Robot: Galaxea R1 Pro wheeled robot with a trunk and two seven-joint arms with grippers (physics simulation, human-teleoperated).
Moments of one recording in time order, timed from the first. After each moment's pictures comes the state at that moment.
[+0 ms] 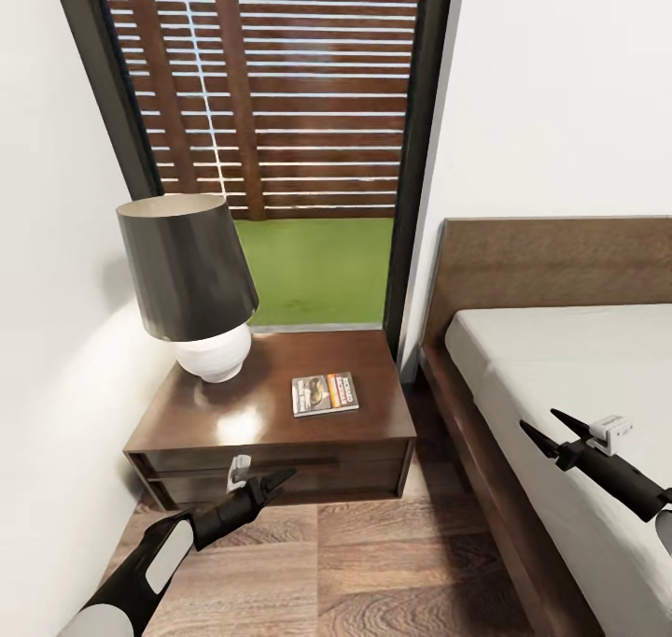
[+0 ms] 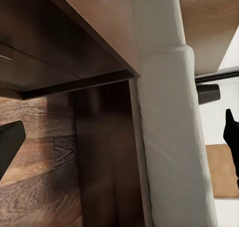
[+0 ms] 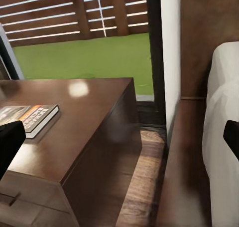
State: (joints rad) left arm -0.51 0.07 0.01 -0.61 0.64 0.53 -0.86; right arm -0.37 -0.49 -0.23 -0.97 -0.49 -0.10 0.88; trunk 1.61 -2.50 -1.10
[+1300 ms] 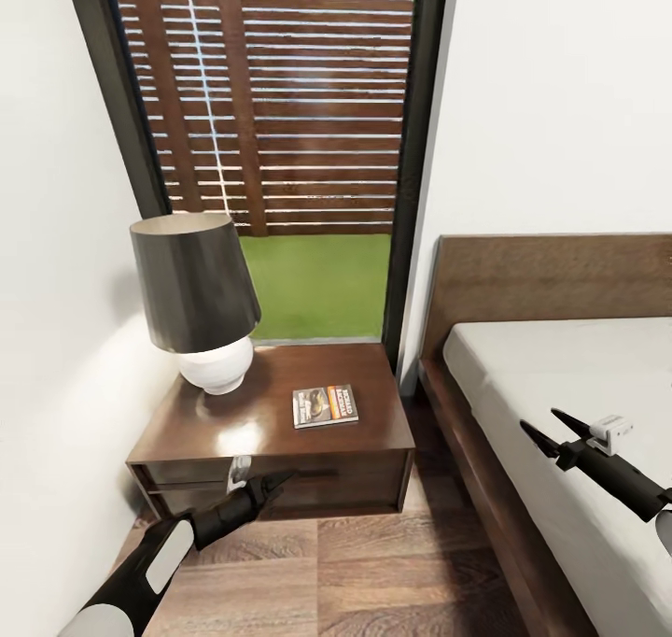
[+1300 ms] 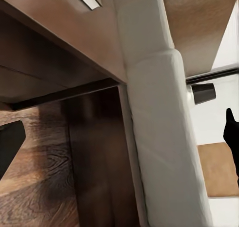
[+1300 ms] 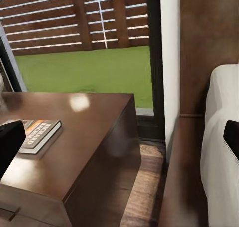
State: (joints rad) left arm -0.51 0.07 0.01 -0.61 0.64 0.53 -0.86; right arm -0.37 -0.49 -0.23 -0.97 -0.49 -0.10 0.87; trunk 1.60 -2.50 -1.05
